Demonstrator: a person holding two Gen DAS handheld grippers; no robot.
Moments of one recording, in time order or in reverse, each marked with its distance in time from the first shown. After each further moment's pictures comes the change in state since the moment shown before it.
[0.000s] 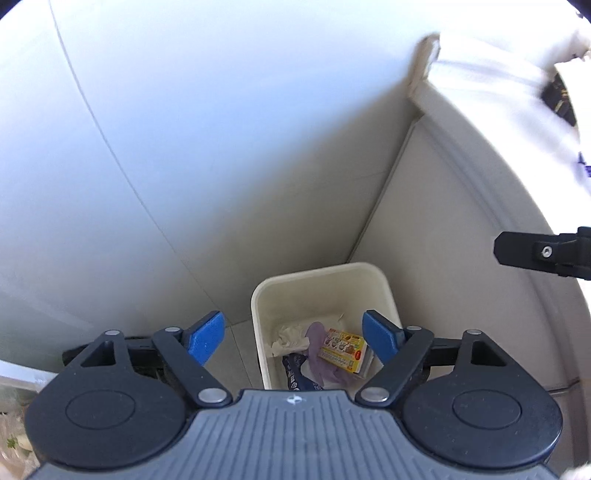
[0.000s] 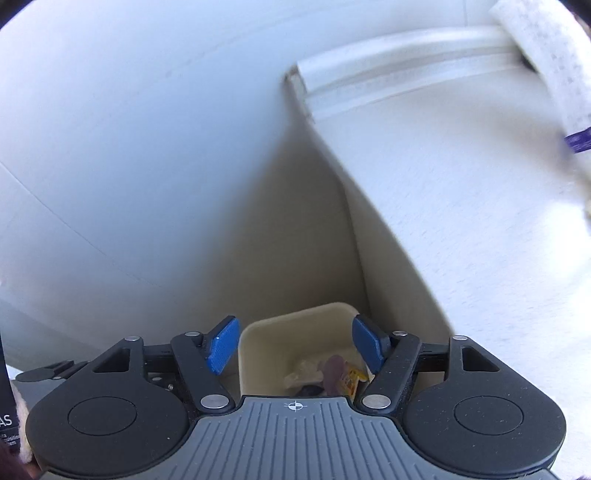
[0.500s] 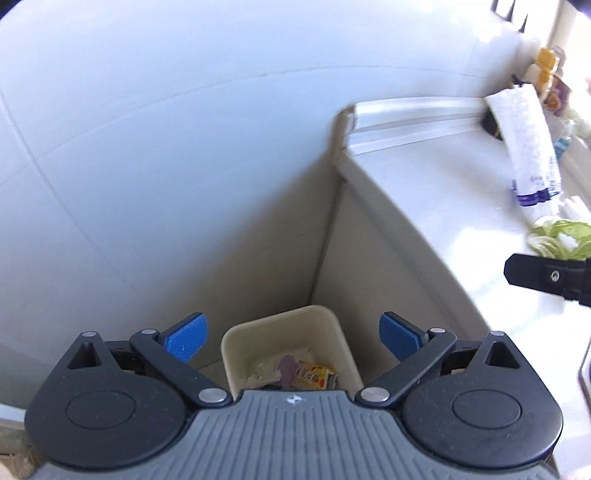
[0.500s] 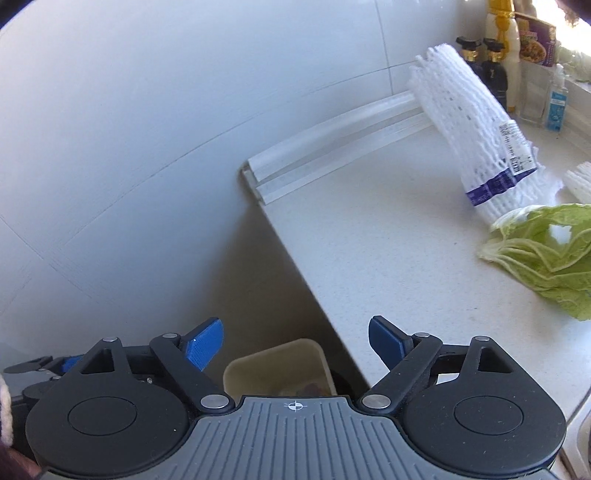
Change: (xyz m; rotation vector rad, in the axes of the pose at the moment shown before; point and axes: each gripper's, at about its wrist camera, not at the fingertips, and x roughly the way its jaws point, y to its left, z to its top) left arm -0.067 -0.047 0.038 0.102 -0.097 -0.077; right arm -0.089 -0.021 0.009 0.080 -0.130 -0.075
